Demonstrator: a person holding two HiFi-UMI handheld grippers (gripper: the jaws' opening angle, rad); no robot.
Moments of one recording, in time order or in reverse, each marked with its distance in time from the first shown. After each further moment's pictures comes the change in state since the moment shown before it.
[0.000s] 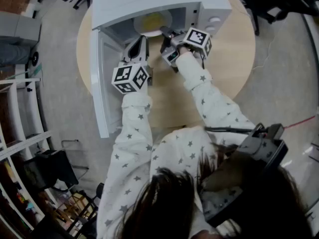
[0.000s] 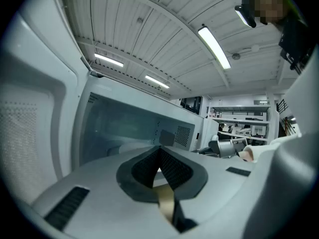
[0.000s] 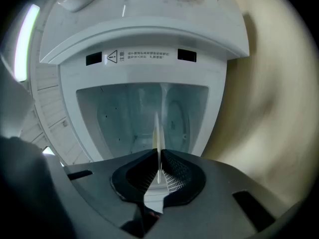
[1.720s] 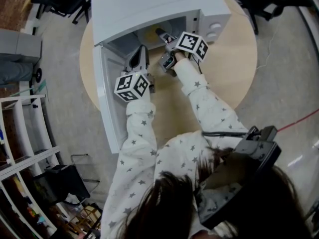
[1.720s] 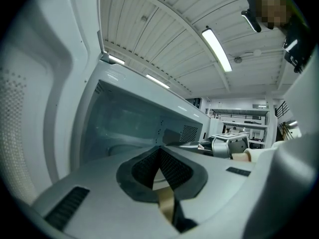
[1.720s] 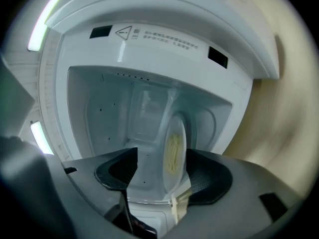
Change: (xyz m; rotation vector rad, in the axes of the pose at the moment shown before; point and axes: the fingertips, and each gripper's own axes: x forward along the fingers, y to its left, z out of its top) left arm 0.013 0.026 -0.007 -0.038 -0.002 -0.019; right arm 0.028 -0.001 0.021 -0.210 -0.111 -0.053
